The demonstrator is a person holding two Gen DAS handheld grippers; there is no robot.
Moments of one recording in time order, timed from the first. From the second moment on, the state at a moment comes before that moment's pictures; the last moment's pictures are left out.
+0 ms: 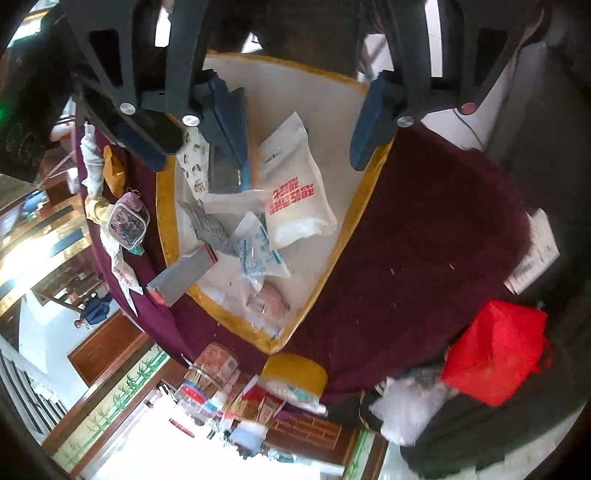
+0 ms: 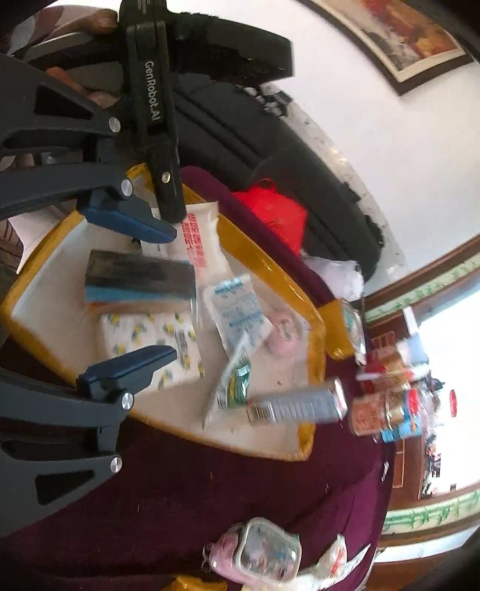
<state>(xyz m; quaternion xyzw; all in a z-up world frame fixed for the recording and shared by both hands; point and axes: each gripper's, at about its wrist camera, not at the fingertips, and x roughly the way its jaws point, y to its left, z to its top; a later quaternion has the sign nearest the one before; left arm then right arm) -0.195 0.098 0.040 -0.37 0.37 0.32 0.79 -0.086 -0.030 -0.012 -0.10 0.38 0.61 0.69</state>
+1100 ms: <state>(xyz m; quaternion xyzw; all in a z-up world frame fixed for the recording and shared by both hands) 0.029 -0.036 0.028 -0.29 0.45 0.13 0.83 0.204 -0.212 -0.032 0.10 0.43 0.35 0.83</state>
